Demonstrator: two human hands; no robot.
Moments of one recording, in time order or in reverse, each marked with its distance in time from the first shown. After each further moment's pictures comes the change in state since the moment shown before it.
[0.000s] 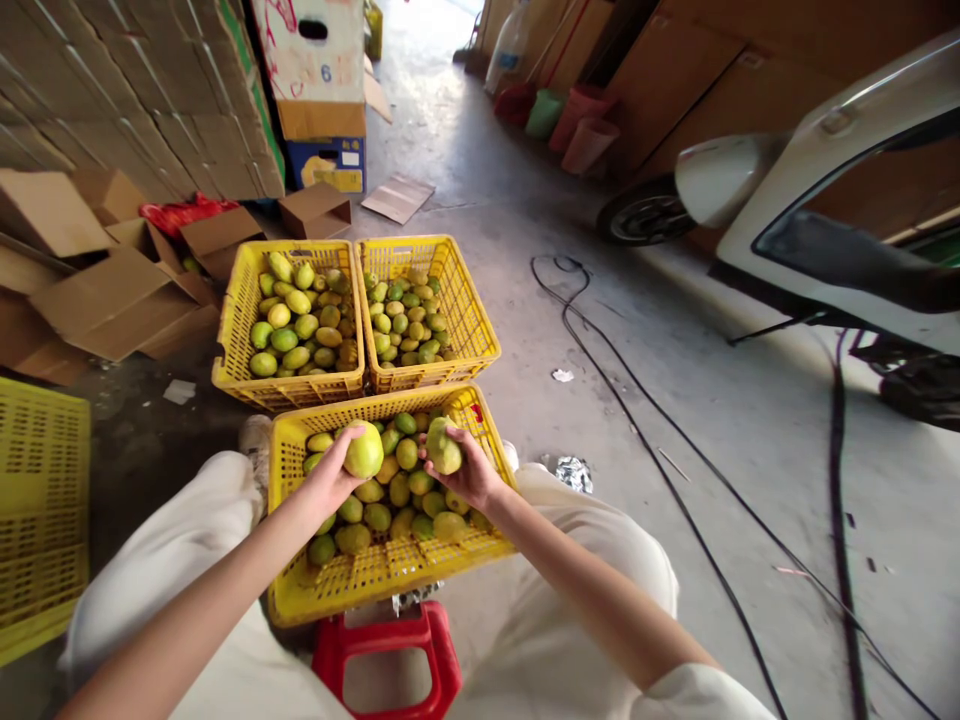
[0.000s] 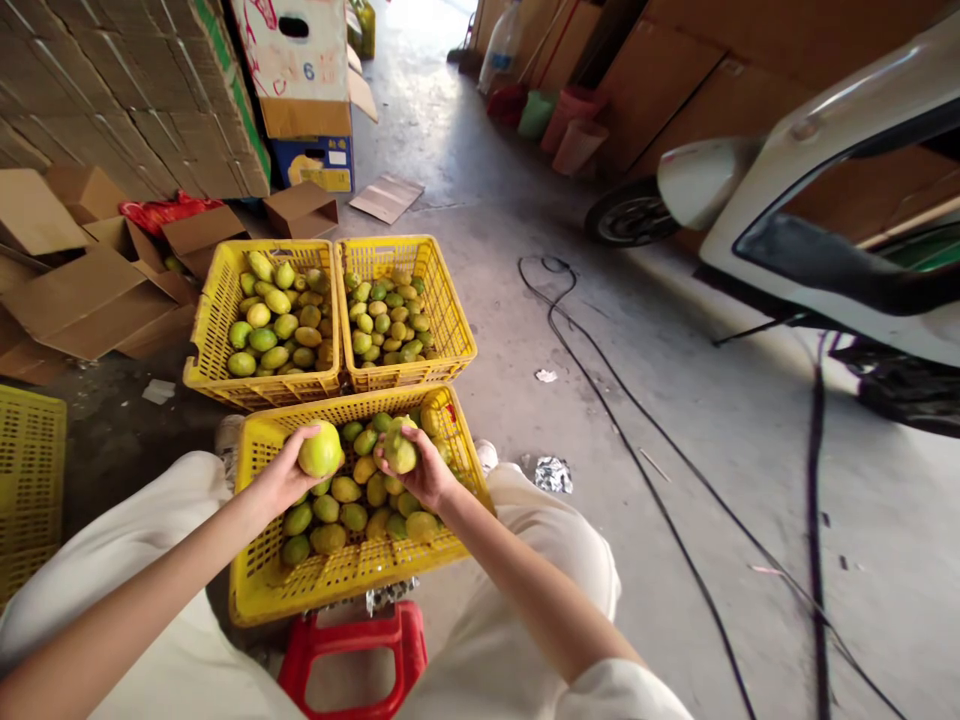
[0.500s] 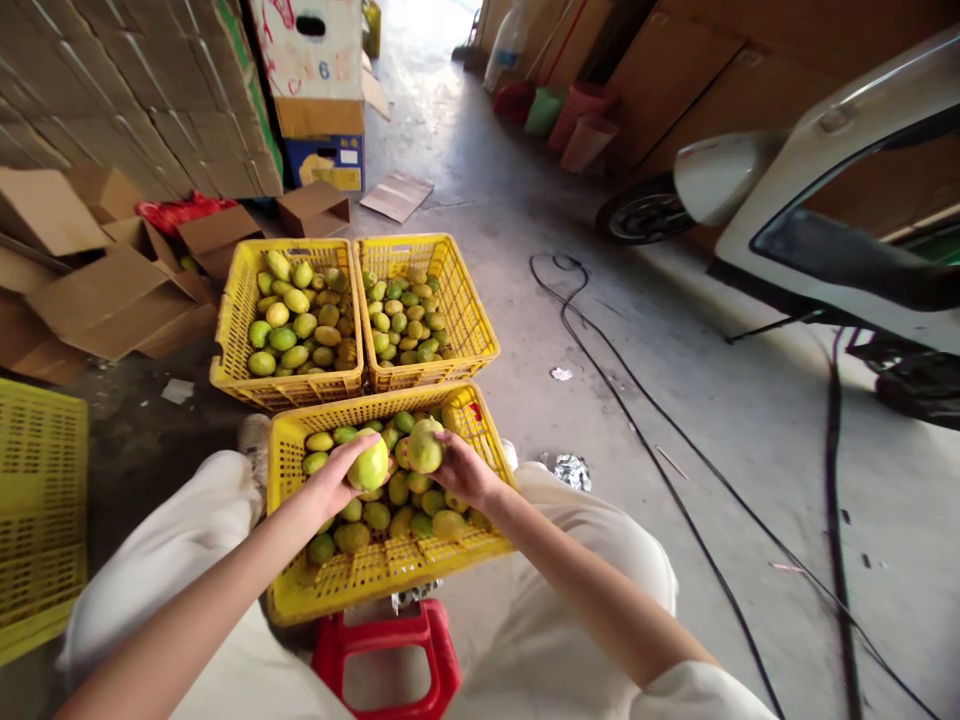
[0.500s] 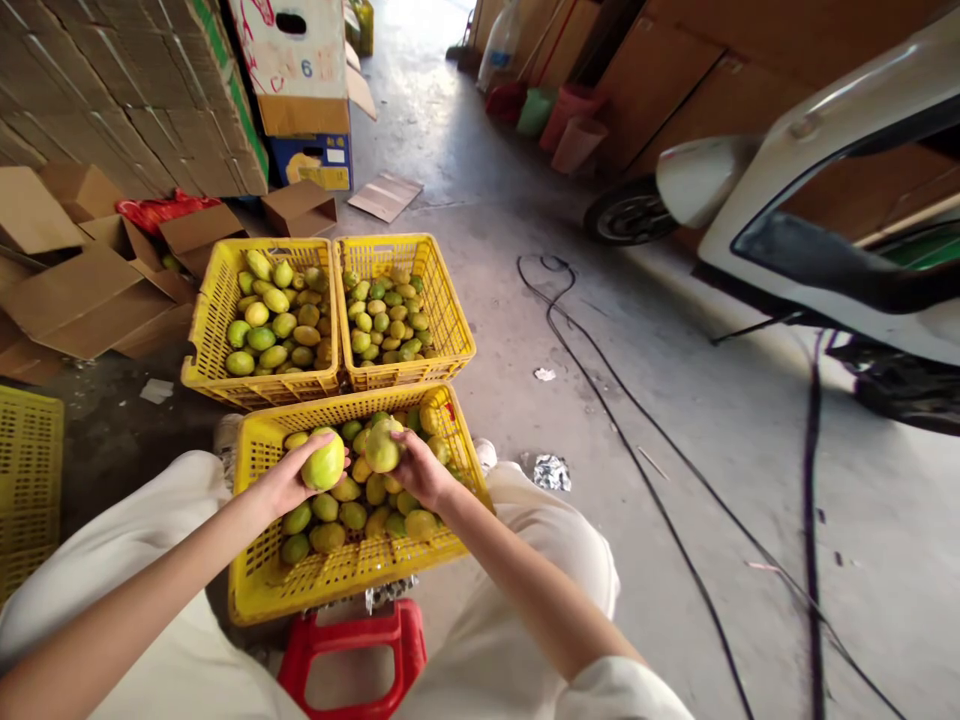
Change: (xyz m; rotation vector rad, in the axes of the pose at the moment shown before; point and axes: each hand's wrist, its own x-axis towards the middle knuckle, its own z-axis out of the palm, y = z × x) left_hand 0.004 -0.005 -0.004 0.213 -0.112 -0.114; right_hand -0.001 0.005 0.004 -0.162 0.008 -0.014
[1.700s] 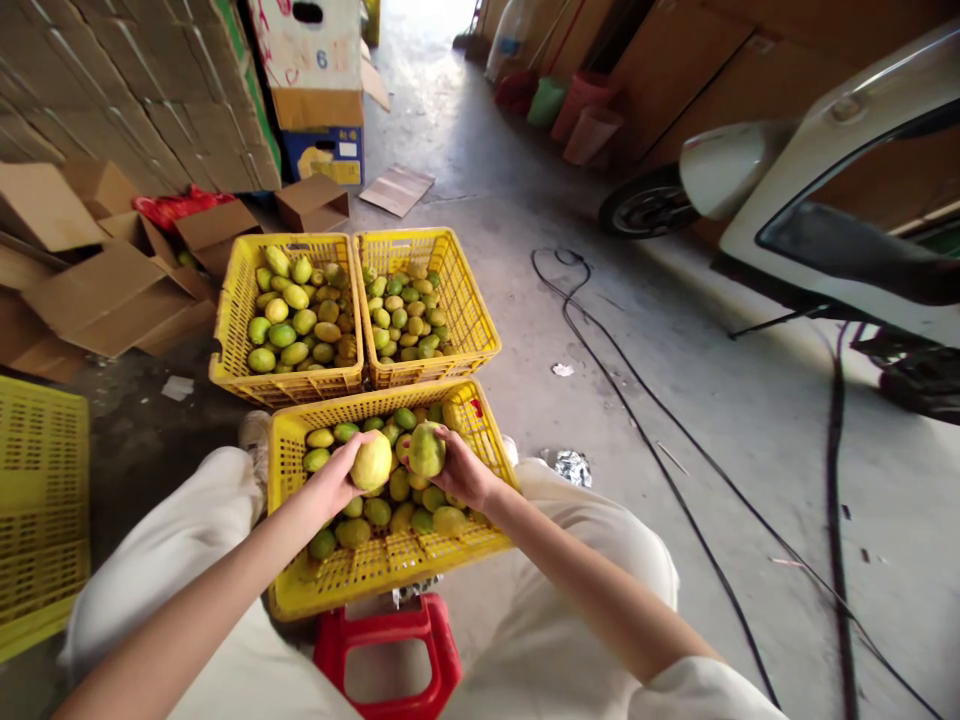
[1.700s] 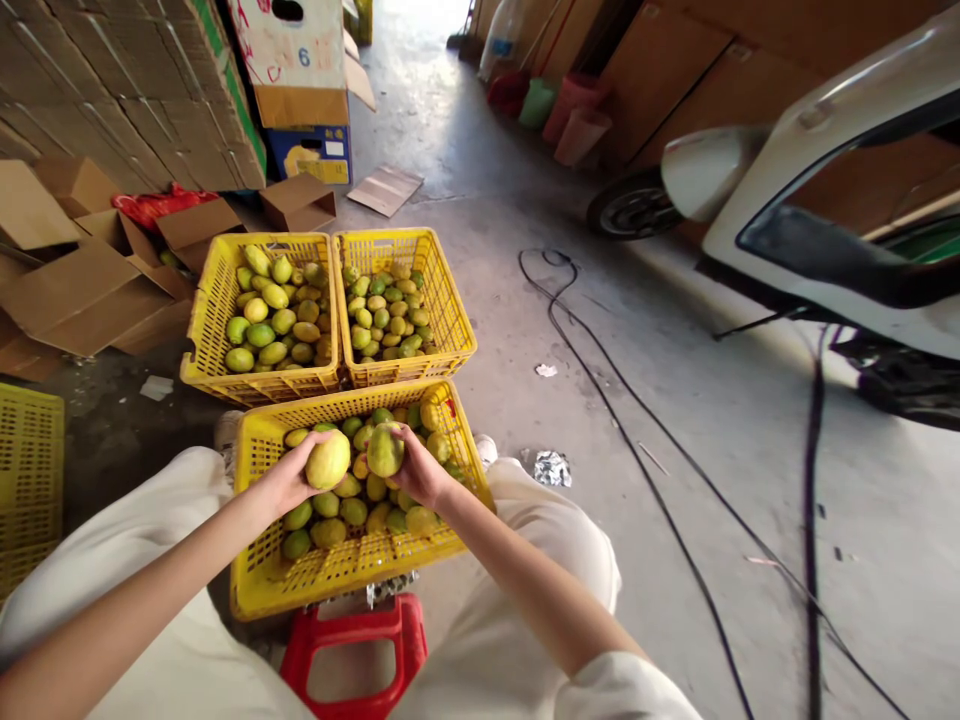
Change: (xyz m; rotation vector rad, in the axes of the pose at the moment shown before) left_hand -0.007 0.000 0.008 -0.019 0.105 -0.037; right_hand -0.002 0.003 0.005 -0.019 -0.027 0.035
